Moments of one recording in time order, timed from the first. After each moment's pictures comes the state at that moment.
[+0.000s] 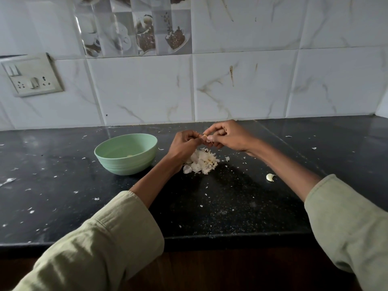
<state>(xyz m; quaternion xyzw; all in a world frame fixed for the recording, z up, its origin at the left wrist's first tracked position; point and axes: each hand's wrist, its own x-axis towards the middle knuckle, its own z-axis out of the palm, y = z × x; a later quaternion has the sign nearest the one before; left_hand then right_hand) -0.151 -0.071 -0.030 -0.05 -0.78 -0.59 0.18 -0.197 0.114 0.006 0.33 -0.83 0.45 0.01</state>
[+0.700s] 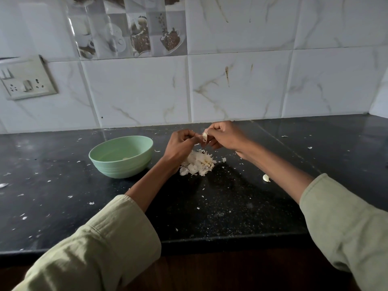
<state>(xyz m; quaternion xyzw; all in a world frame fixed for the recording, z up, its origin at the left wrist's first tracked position) -0.150 -0.069 -0.027 -0.05 -0.78 -0.59 0.19 -0.192 0.103 0.003 0.23 -0.81 0.55 0.01</state>
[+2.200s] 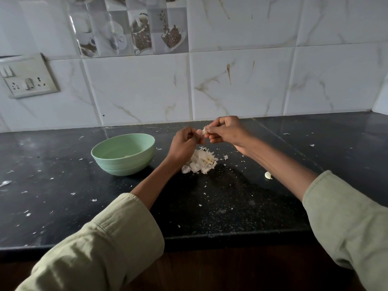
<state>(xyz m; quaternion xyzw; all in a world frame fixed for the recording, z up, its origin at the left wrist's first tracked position) -0.157 -0.070 -0.036 -0.07 -0.81 -0.54 0.22 -0.191 0.105 0.006 0.22 -0.74 0.64 -0.01</state>
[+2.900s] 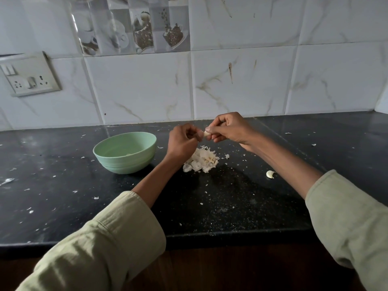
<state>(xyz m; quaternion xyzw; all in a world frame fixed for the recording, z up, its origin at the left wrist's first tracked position) -0.153 -0.070 -0.029 -0.02 -0.81 -0.51 0.28 -0.193 0.112 0.013 0.28 -0.77 0.58 -0.02</state>
